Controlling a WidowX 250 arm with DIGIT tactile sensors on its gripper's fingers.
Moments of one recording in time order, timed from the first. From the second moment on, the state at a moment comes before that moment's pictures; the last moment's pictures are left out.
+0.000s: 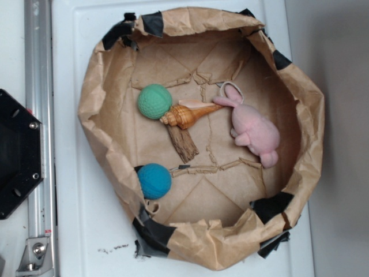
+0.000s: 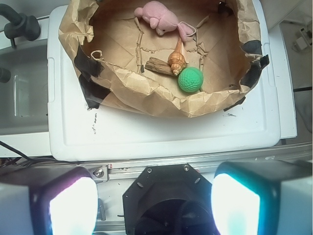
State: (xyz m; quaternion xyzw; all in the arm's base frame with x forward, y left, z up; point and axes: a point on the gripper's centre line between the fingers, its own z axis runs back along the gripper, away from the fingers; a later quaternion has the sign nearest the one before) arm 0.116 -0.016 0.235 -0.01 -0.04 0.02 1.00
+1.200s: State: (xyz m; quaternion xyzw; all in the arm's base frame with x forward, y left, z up) arm 0.255 0.033 0.093 0.02 -0.03 0.06 1.00
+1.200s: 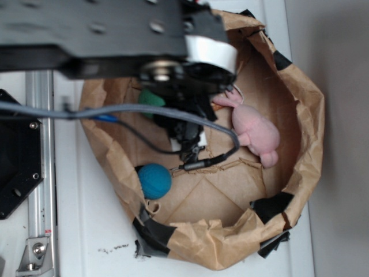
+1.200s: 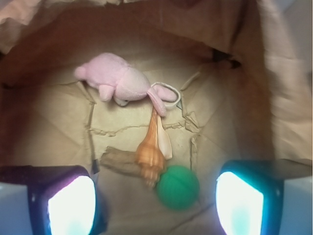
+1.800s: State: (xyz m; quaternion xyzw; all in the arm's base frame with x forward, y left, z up) arm 0.278 0.004 0.022 0.04 0.08 -0.03 1.00
